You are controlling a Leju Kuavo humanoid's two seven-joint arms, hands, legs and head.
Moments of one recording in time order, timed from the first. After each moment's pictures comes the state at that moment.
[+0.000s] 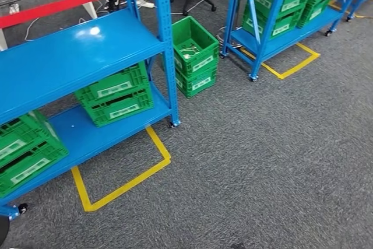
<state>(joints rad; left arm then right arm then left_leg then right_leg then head) -0.05 -0.16 1.42 -0.38 -1.05 0.32 -0.32 -0.02 0.29 -0.85 -0.21 1.26 -0.30 -0.14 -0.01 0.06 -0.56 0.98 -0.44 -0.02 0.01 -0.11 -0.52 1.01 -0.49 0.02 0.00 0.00</state>
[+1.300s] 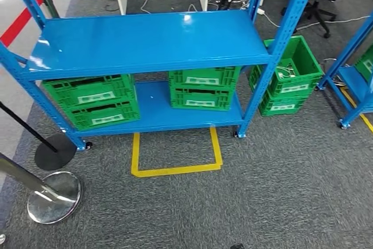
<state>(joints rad) -0.05 -0.16 1.41 -0.36 -1.04 0.27 -0.33 -0.02 0.29 -0.85 -0.21 1.26 -0.29 -0.15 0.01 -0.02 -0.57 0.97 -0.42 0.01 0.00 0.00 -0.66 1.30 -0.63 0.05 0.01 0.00</state>
